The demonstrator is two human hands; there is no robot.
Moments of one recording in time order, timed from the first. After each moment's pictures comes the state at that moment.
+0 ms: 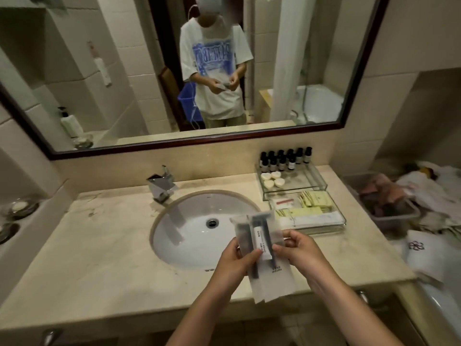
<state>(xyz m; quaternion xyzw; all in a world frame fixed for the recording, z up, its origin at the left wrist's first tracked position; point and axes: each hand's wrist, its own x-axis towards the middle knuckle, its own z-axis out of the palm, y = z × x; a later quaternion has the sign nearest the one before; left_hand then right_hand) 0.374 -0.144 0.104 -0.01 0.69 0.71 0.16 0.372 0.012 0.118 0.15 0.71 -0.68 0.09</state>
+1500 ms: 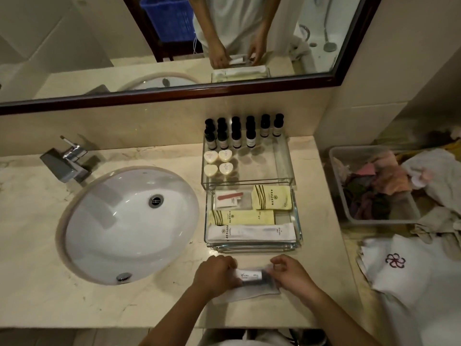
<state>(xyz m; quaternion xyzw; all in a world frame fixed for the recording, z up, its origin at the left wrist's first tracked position) 0.211 0.058 -0.070 0.04 0.94 0.16 0.32 0.218 0.261 -0.077 0.22 0.75 -0.51 0.36</state>
